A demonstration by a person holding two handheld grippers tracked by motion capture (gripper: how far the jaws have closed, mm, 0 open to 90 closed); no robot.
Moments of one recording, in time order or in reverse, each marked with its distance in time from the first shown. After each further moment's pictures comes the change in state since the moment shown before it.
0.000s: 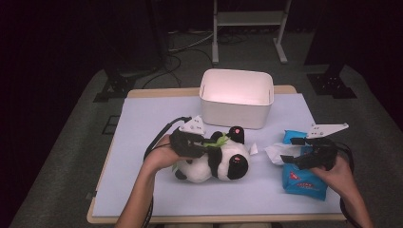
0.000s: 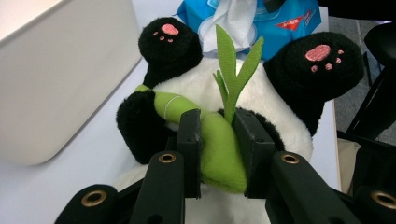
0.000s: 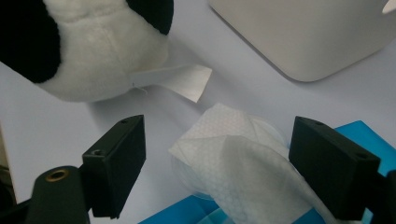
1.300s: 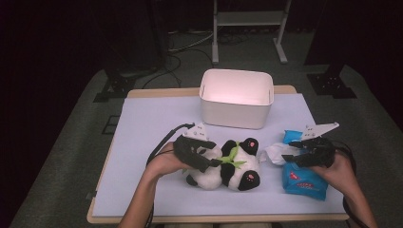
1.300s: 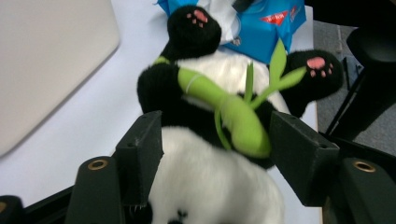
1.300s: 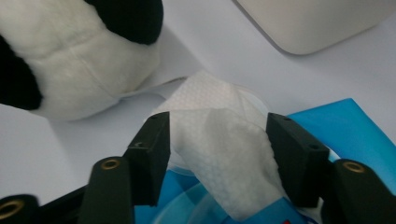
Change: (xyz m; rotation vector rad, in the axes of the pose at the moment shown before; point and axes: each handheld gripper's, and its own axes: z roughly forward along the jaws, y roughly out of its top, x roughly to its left) left arm -0.009 -0.019 0.007 -0.001 -0.047 -0.060; right arm -0.003 0.002 0.008 0.152 -0.066 -0.079
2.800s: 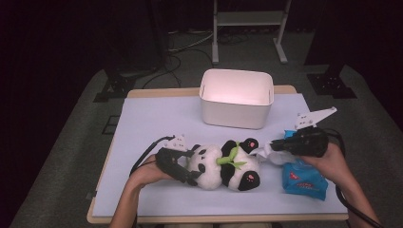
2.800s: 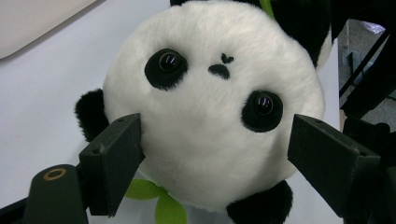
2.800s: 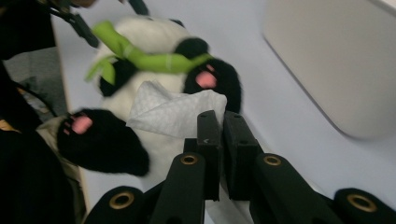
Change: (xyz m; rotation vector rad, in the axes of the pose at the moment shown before) left arm 0.014 -0.067 -0.007 0.035 0.010 -0.082; right arm 0.026 0.061 -0.021 -0.130 0.231 -0.038
